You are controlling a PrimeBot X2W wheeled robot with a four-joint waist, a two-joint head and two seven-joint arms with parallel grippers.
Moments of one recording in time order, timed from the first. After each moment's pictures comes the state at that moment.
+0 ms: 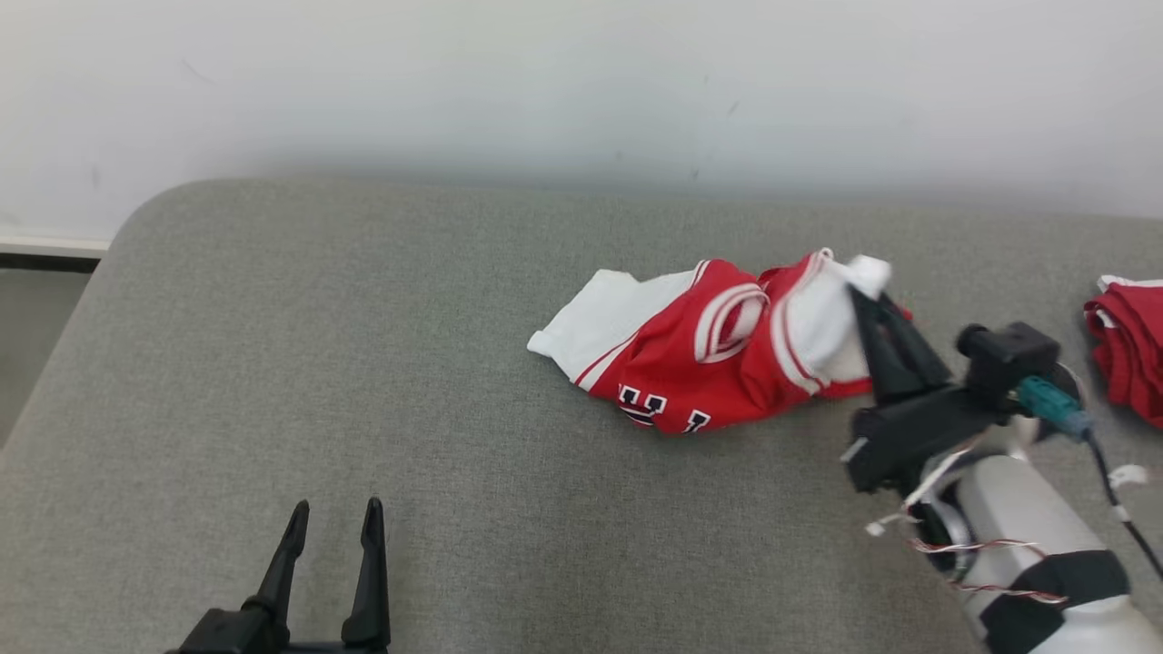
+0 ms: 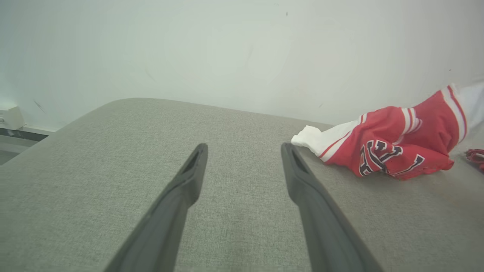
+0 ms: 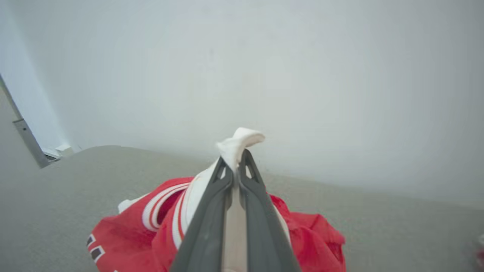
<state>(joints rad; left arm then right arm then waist) -0.02 0.05 -0.06 0.16 -0.23 -0.11 -0.26 -0.55 -0.28 0.34 0.58 0.41 0.13 -0.26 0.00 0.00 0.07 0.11</state>
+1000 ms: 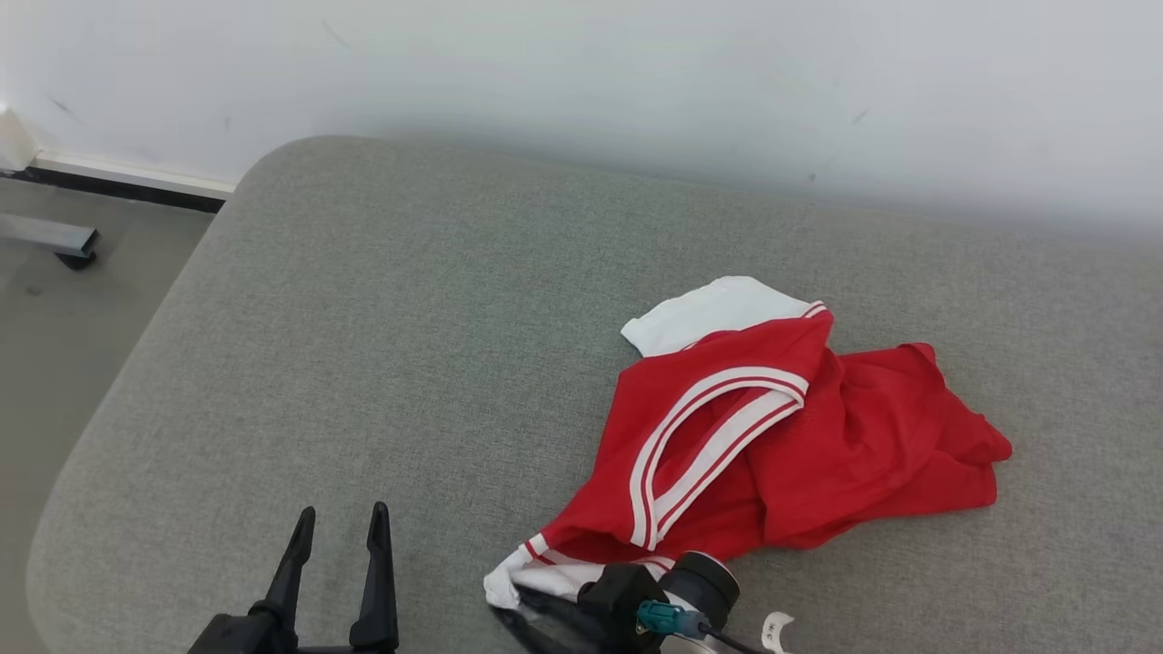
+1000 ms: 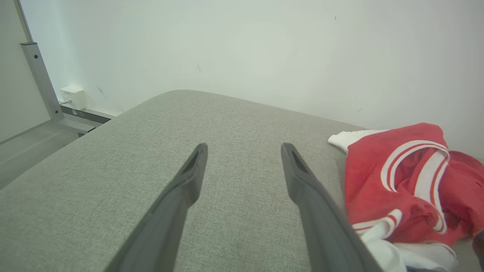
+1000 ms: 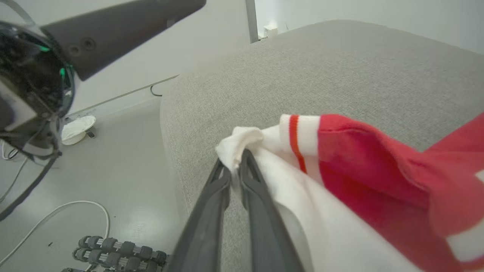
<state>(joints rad) 0.00 0.05 -0.09 0.15 -0.26 -0.08 -0.26 -0.50 -0.06 1.06 0.63 0.52 0.13 -0.17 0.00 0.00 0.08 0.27</state>
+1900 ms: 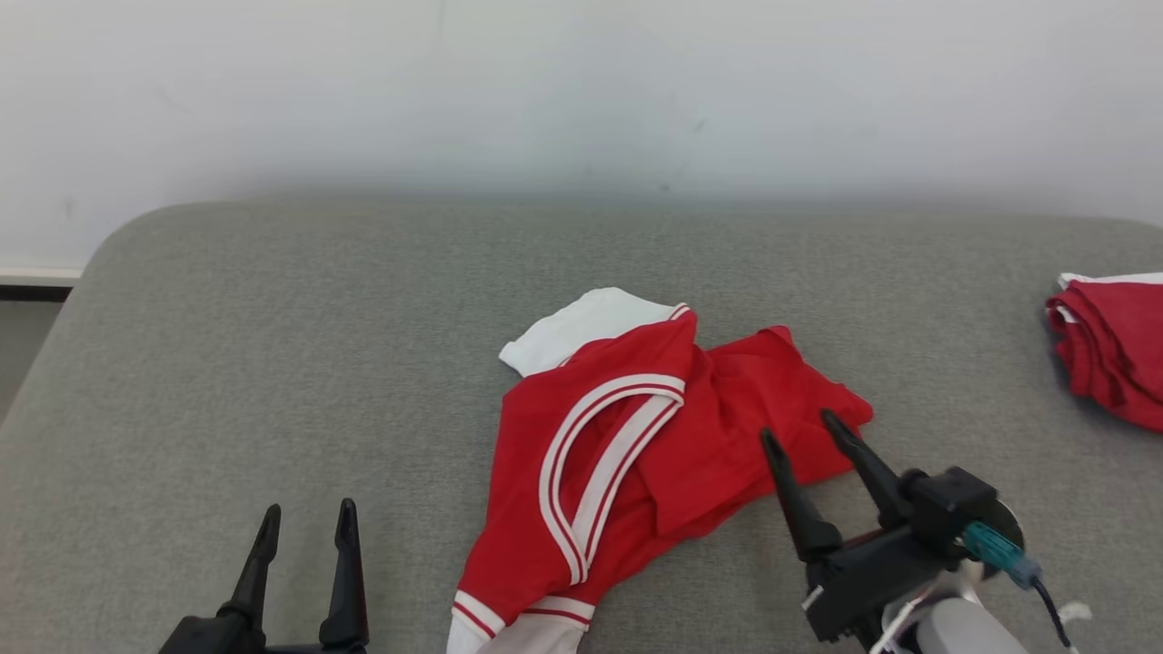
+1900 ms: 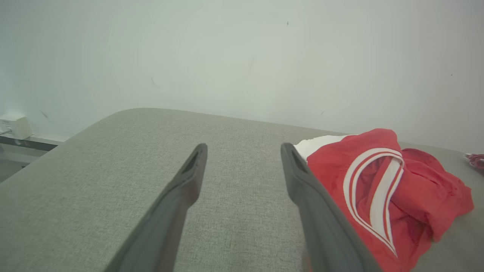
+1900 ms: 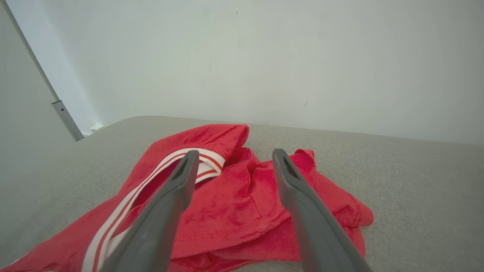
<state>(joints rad) 0.00 0.05 -0.03 0.14 -0.22 -0.09 -0.26 -0.32 -0.22 0.44 0.43 0.40 0.13 -0.26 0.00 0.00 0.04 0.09</state>
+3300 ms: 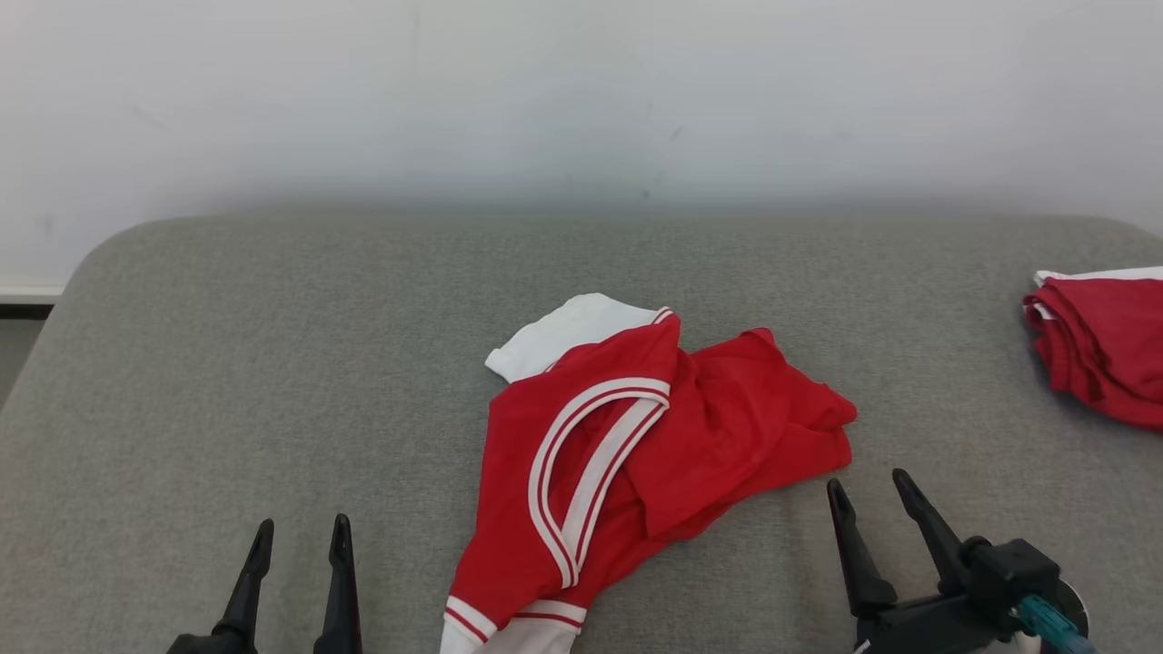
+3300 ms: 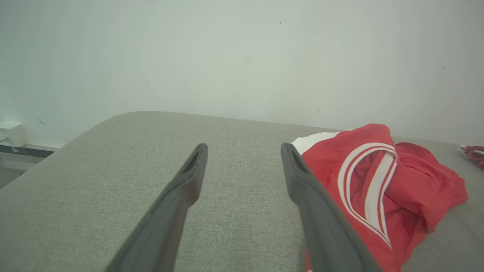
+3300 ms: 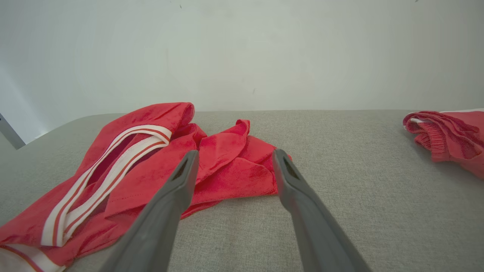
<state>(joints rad) 0.04 0.05 0.00 0.11 -0.19 -0.10 -0.26 -0.07 -0.15 0.15 0.27 0.25 0.13 -0.23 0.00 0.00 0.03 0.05</state>
